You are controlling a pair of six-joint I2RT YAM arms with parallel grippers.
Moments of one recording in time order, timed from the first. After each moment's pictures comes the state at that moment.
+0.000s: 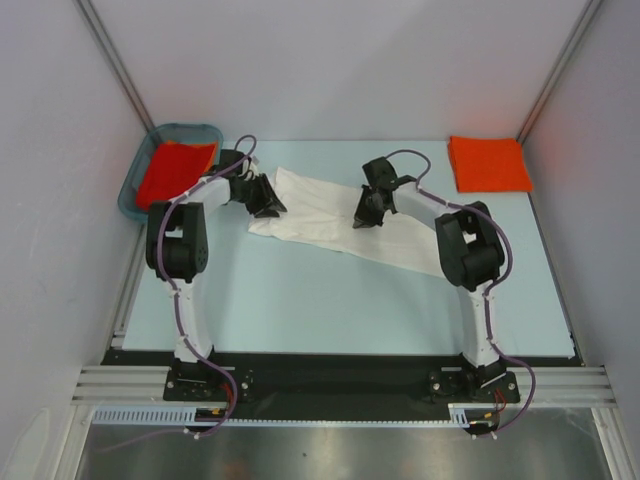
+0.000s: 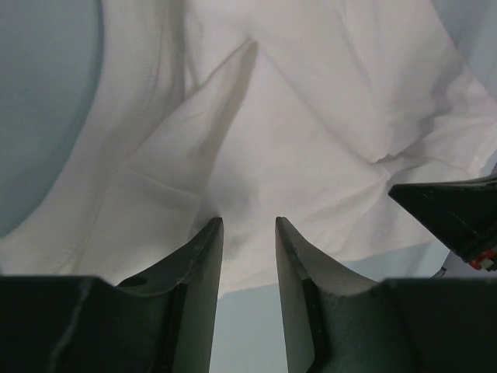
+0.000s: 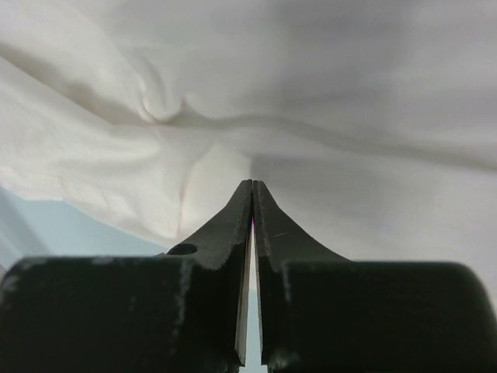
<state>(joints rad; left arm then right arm) -0.09 2.14 1.57 -0.45 0.53 -0.50 0.45 2.20 1.67 -0.48 -0.10 0.74</state>
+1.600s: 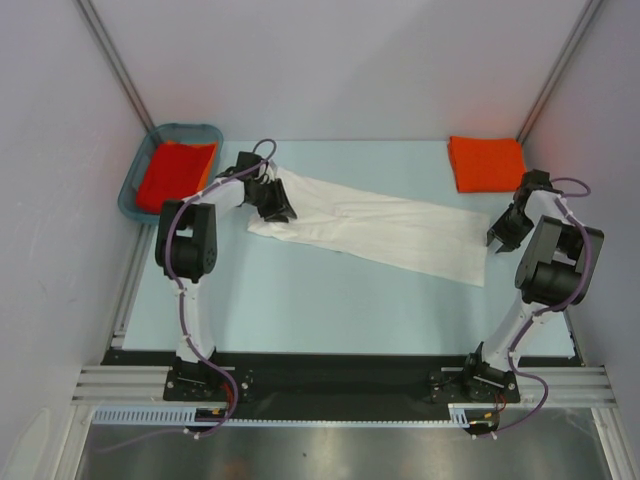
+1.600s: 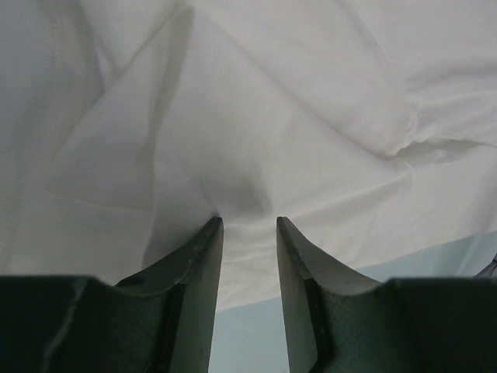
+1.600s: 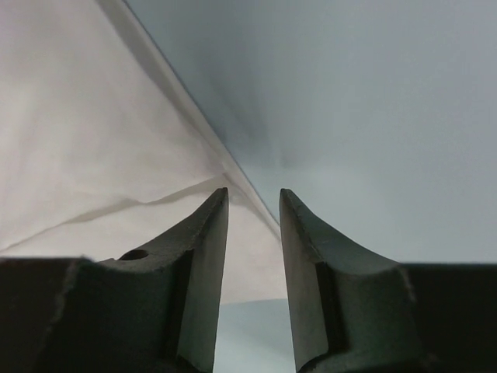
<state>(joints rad) -0.17 2.17 1.58 -0.46 0.46 -0.43 -0.34 1.90 1.36 -0.72 0.01 0.43</state>
